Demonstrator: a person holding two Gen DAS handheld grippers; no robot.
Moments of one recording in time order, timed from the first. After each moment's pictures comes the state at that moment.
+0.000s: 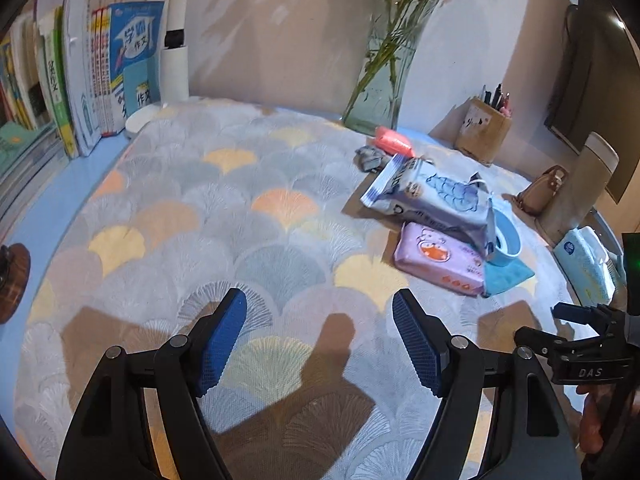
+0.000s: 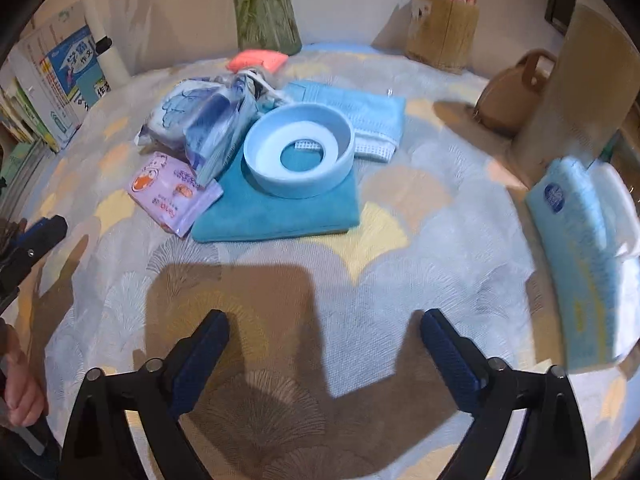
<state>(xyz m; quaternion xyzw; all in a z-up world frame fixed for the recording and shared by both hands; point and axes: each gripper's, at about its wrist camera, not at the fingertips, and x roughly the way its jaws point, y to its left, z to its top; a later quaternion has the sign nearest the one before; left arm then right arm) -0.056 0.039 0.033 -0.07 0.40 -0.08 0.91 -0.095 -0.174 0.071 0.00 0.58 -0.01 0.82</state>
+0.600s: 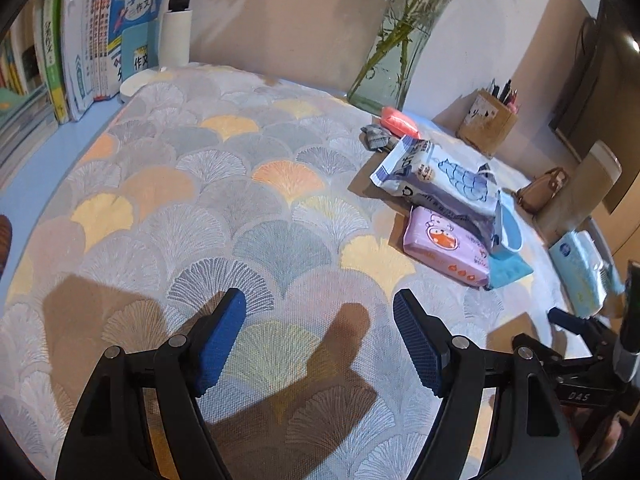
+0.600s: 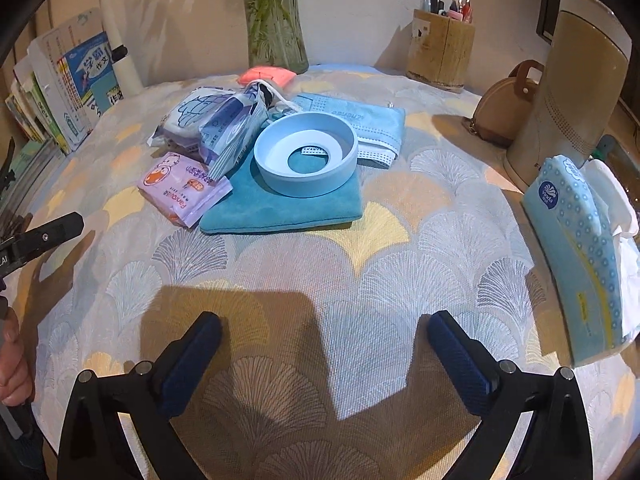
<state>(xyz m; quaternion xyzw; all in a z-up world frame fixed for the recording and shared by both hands) -0.047 0.046 0.022 -0.10 0.43 -0.09 0.89 -0.116 -0.166 0.070 -0.02 0.54 0.00 0.84</state>
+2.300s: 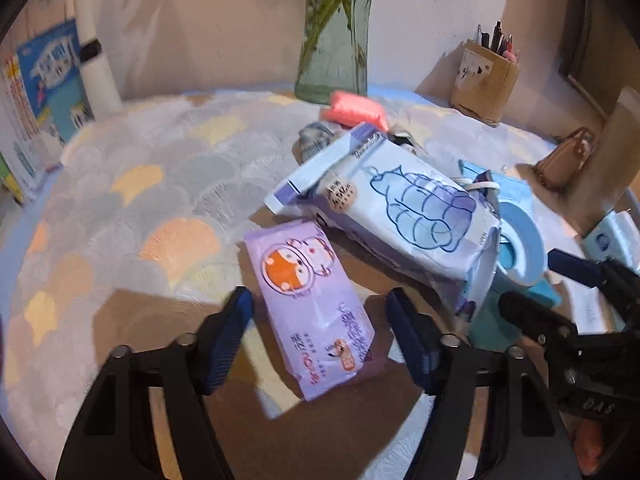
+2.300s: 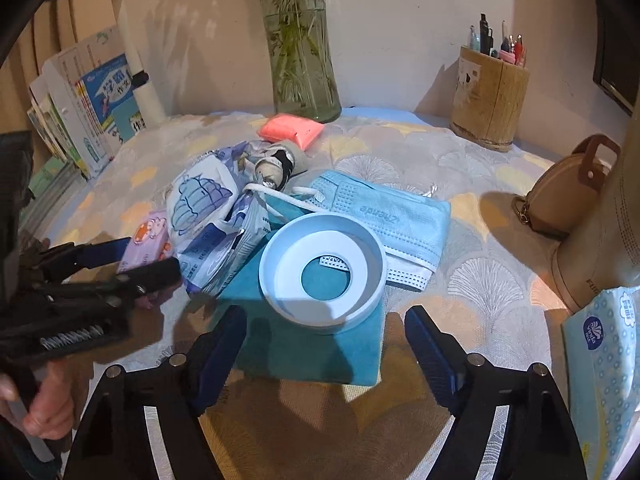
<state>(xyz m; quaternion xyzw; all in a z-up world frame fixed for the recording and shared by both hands) 0.017 -0.044 0.021 0.00 0.45 -0.07 0.89 -0.041 -0.168 0.072 -0.02 0.50 0.06 0.86</state>
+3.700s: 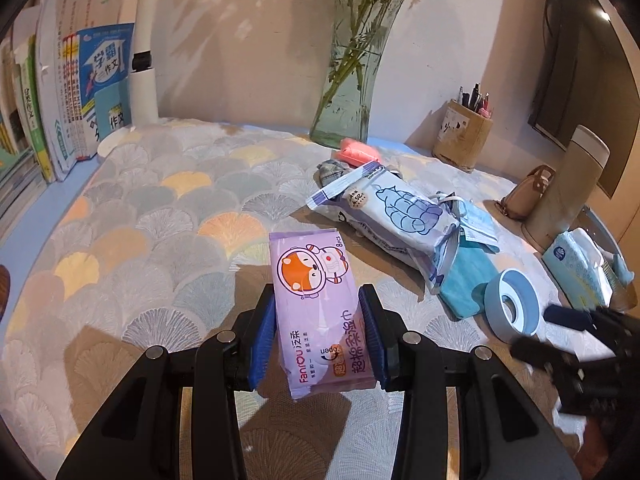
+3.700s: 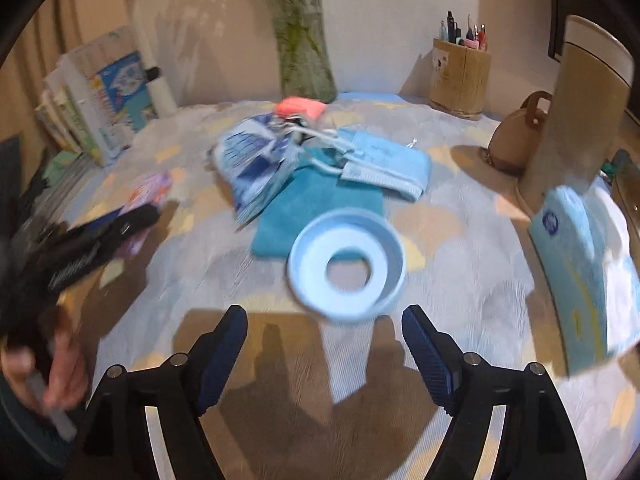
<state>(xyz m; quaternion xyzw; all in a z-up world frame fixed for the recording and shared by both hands) -0.045 0.001 0.038 -0.06 0.37 -0.10 0.92 -0.109 -0.157 0.093 0.00 0.51 0.04 0.86</state>
